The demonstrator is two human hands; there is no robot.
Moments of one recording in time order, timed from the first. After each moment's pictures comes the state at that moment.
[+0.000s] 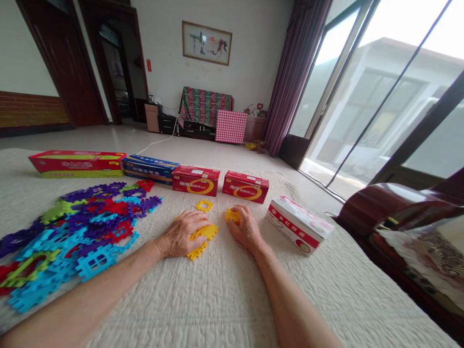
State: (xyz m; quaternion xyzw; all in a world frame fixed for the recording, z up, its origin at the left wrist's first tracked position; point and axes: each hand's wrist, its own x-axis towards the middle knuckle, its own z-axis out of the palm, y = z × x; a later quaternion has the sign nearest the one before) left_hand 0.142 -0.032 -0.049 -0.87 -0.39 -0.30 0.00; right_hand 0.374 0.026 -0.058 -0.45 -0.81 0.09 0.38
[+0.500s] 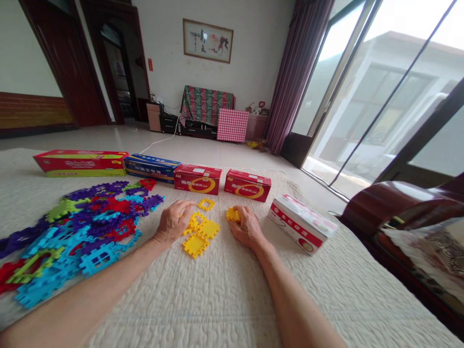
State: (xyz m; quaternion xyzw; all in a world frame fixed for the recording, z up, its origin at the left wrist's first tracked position) left_hand 0.129 -0.010 -0.063 -0.67 -0.54 -0.50 0.03; right_hand 0.372 0.023 -0.053 -0.51 -0.81 0.08 0.29
